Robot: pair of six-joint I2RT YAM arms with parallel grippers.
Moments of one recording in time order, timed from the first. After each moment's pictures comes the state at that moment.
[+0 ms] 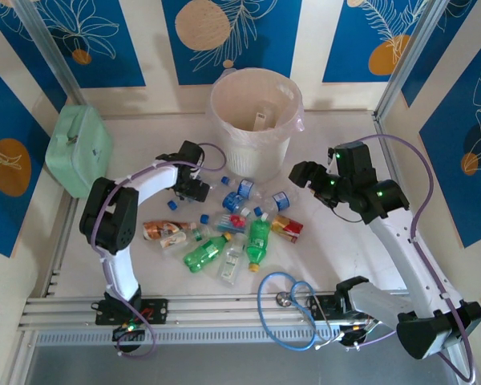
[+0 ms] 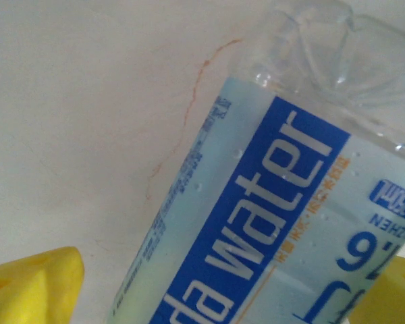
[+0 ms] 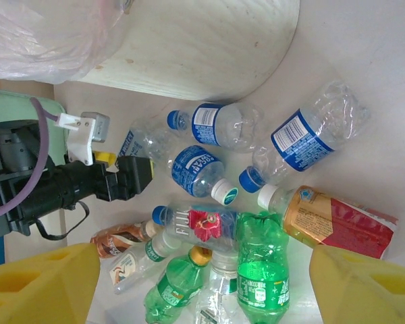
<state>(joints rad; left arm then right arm) -0.40 1.89 1.29 -0.66 -0.17 -0.04 0.32 1.03 1.17 -0.92 -0.25 0.81</state>
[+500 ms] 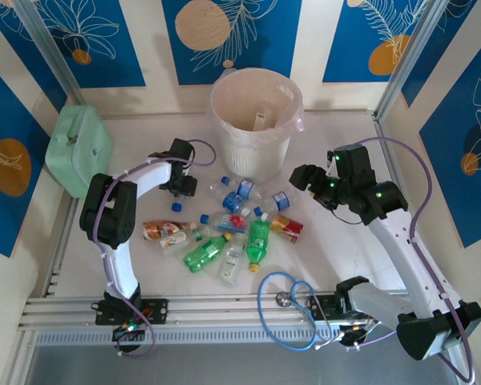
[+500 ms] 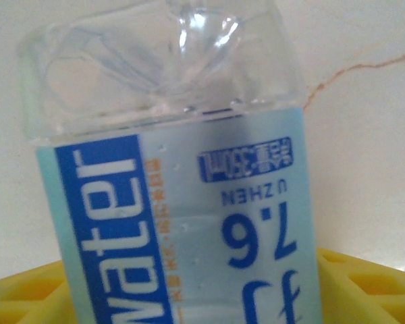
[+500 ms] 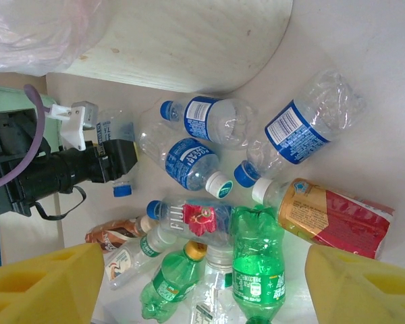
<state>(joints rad) -0.32 1.93 1.30 -0.63 -0.16 -0.08 0.31 1.02 1.14 -0.92 -0.26 0.81</state>
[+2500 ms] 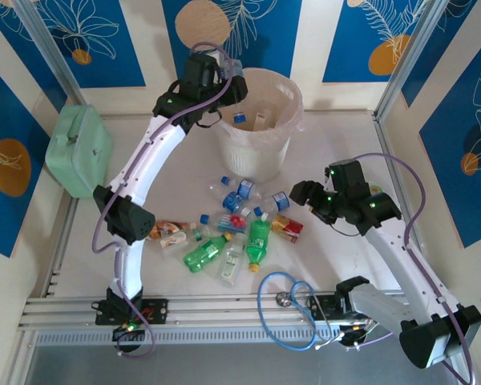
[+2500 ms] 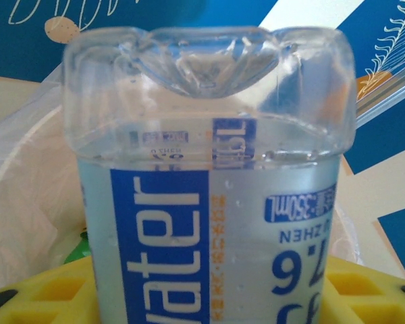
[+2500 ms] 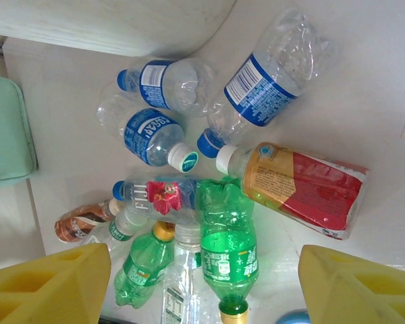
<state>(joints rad) -0.53 2.07 2.38 -0.72 0.04 -0.58 0.33 0.96 0.98 -0.90 -0.26 0.84</state>
